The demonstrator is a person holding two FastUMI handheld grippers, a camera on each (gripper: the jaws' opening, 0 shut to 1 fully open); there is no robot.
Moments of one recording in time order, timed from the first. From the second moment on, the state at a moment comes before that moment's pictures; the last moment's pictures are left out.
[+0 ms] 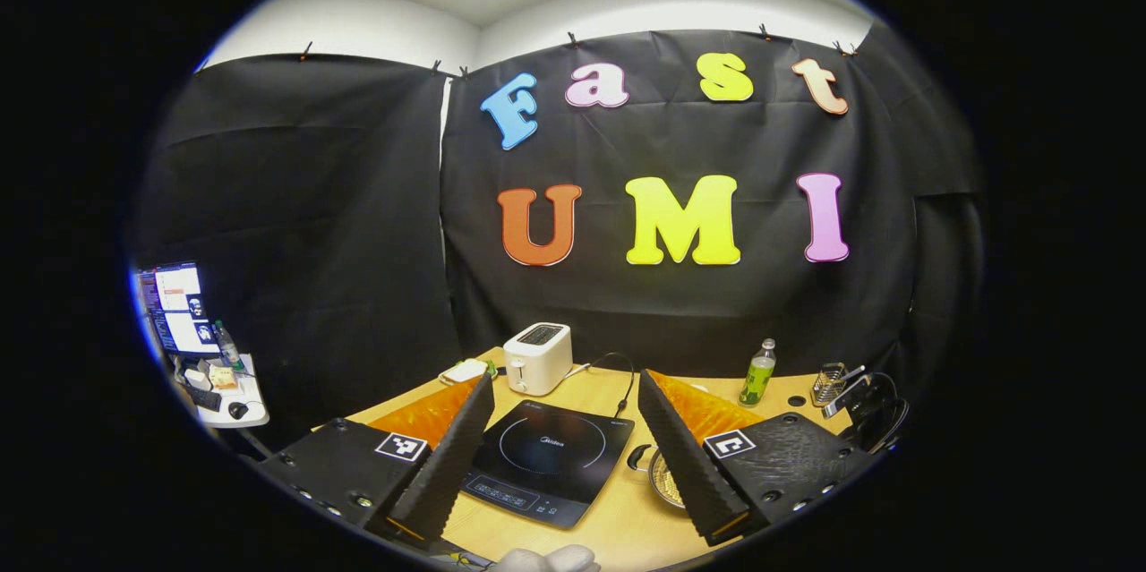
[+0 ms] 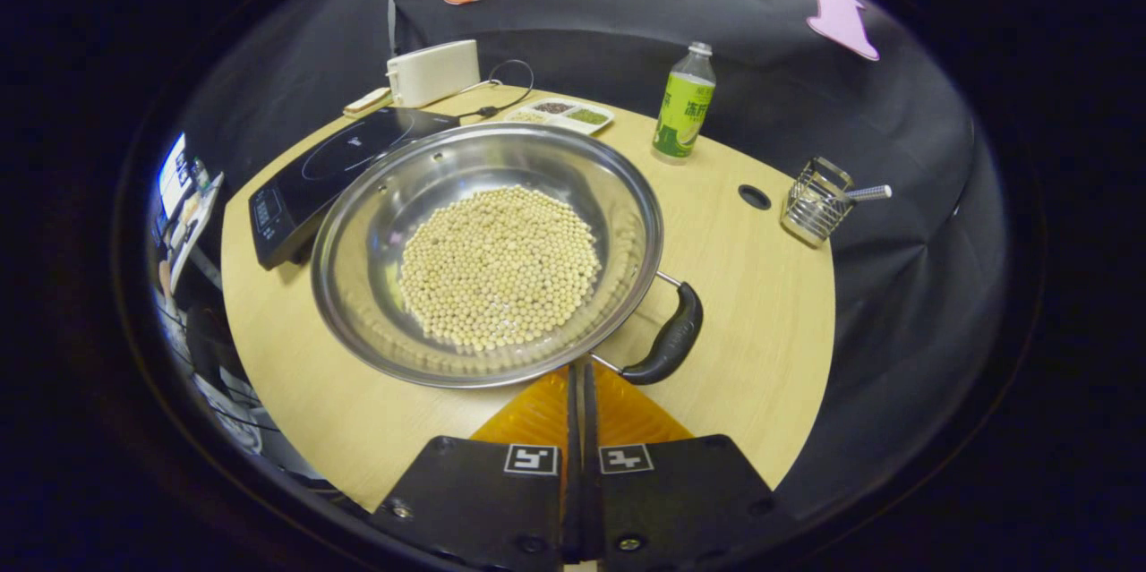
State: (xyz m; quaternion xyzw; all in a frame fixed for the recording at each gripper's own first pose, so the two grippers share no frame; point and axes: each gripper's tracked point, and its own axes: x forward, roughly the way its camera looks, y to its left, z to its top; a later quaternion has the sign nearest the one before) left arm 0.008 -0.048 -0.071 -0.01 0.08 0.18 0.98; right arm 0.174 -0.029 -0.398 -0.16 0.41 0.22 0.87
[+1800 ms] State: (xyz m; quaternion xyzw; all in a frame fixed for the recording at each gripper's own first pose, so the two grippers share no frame) left arm 0.044 -0.066 -0.207 -0.02 0.21 -0.07 0.98; right arm 0.059 -0.029 -0.330 0.03 0.33 0.03 0.94
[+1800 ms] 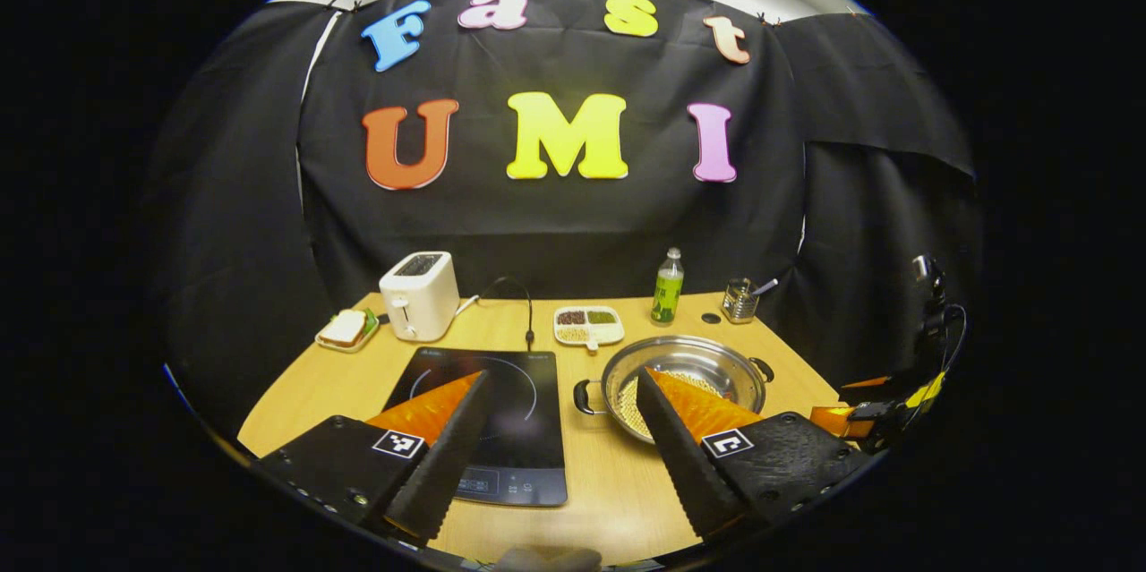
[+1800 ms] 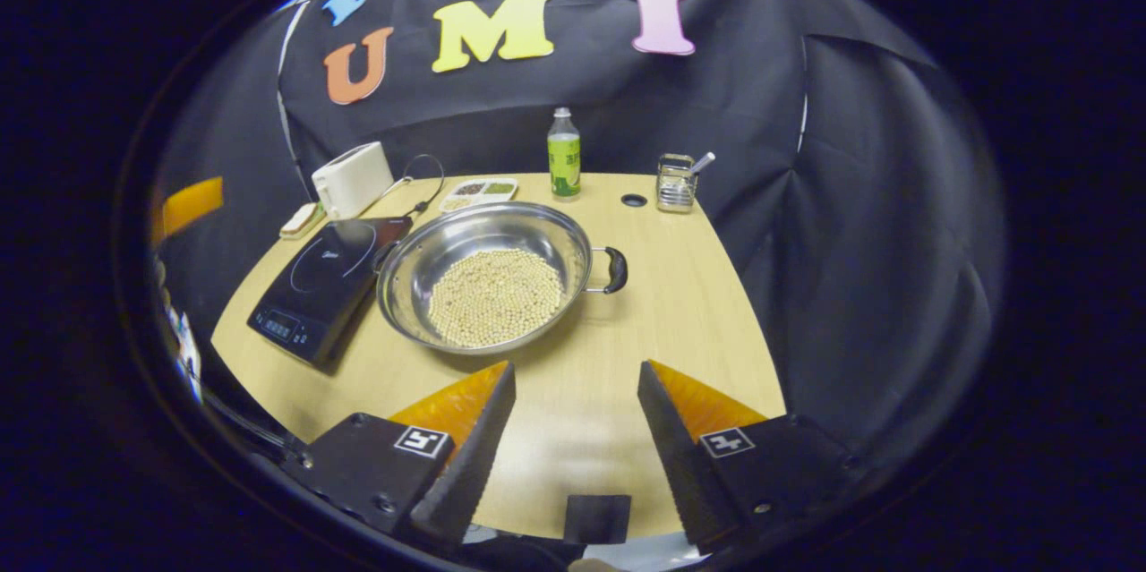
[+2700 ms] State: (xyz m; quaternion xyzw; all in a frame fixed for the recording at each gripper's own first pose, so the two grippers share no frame) left arm 0.170 -0.124 -0.381 -0.04 0.38 -0.05 0.92; right arm 0.236 -0.046 -0.392 0.01 0.40 0.05 0.92
